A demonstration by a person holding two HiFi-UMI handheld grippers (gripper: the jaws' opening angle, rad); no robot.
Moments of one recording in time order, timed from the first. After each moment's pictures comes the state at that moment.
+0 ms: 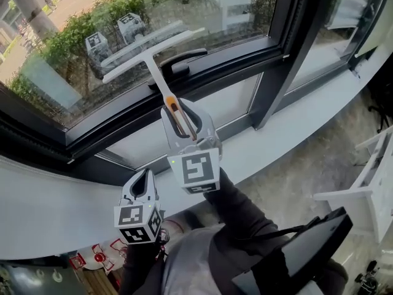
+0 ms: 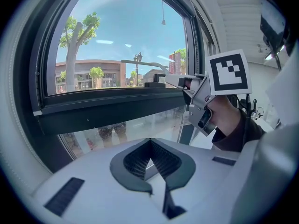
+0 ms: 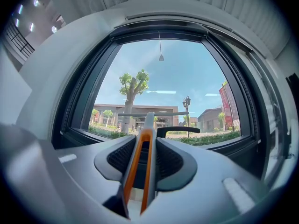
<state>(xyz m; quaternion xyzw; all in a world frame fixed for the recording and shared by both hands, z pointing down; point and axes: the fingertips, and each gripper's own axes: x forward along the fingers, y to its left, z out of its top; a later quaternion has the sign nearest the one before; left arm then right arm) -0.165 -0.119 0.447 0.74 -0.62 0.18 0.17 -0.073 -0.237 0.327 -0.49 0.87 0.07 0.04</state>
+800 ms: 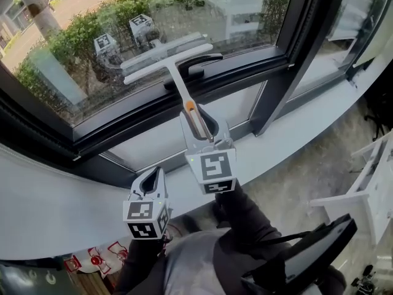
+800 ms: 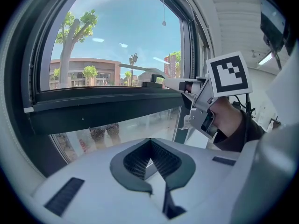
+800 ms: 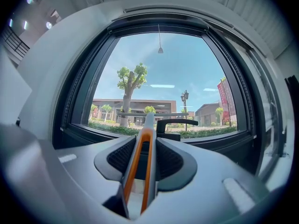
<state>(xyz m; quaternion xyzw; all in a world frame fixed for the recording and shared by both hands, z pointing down) -0.167 -0.123 0.453 0.77 -0.59 0.17 0.17 -0.073 -0.234 0.343 -0.50 0.86 0.04 0.00</state>
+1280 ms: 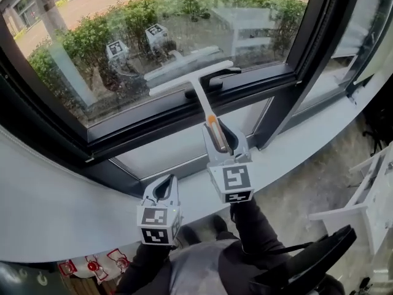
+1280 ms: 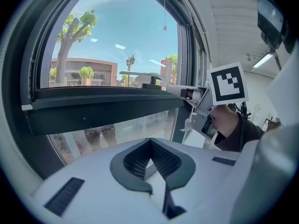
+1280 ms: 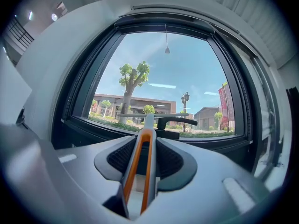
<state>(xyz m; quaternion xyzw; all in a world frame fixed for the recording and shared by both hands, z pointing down) -0.179 -0.119 0.453 0.79 -0.57 0.16 0.16 -0.075 -0.226 0.352 -0.51 0.86 0.06 -0.02</state>
